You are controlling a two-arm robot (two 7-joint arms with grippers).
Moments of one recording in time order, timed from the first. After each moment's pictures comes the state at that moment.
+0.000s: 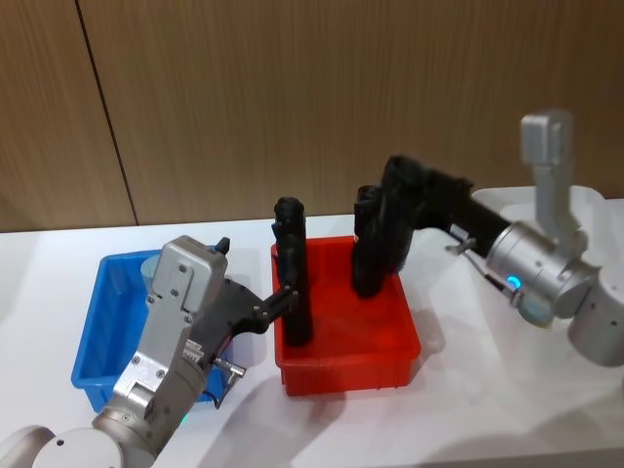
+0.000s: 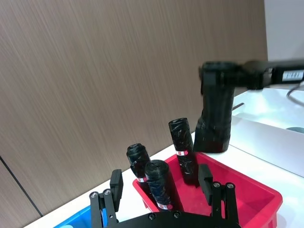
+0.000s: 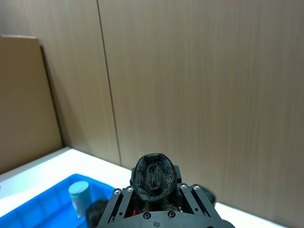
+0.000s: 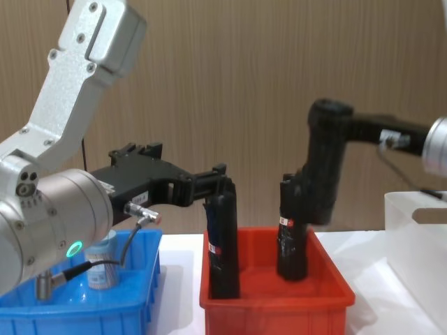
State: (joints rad) left arm -0.24 0.38 0.45 -1.63 -0.20 0.01 -0.01; right arm 0.59 0.17 -0.22 -1.08 0.35 -0.06 0.56
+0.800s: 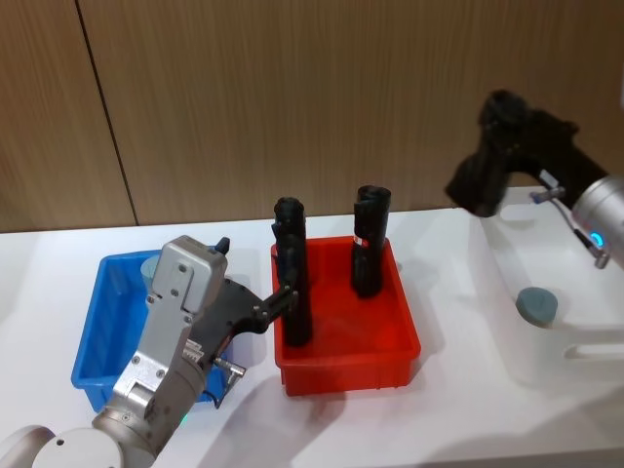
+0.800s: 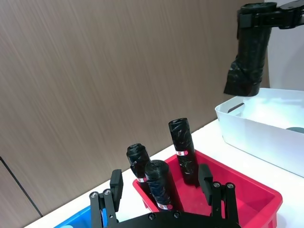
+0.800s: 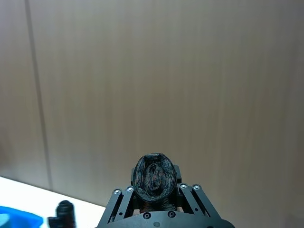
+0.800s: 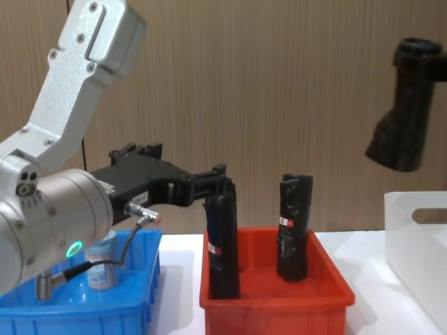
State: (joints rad) left arm -0.24 0.38 0.45 -1.63 -0.20 0.01 -0.01; right arm 0.50 0.27 -0.14 -1.36 0.31 0.03 0.32
